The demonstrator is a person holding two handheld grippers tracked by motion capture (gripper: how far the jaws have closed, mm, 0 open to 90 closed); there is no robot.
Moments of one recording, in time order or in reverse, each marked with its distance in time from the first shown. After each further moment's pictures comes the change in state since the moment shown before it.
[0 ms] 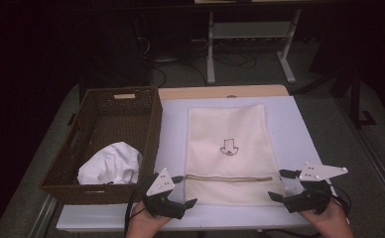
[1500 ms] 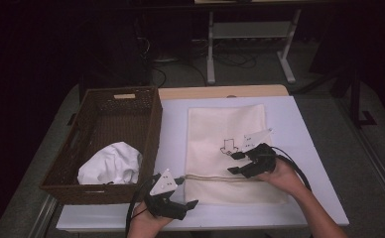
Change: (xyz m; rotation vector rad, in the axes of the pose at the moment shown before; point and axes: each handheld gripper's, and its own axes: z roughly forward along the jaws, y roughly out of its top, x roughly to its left) left arm -0.002 -0.001 0.005 0.033 -0.007 -0.013; right arm -0.020 0.087 0.117 0.202 0.213 -0.251
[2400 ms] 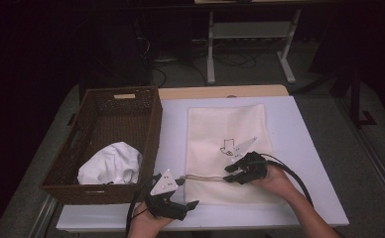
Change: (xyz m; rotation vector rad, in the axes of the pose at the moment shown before) left arm 0.000 0.000 0.000 0.008 -0.011 -0.001; right arm 0.007 -0.010 0.036 0.113 0.076 -0.044
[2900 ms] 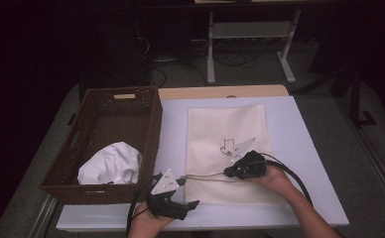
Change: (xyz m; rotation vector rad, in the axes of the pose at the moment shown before) left arm 0.000 0.001 0.002 0.004 -0.015 -0.002; right arm -0.004 0.001 0.001 0.005 -0.027 -0.056
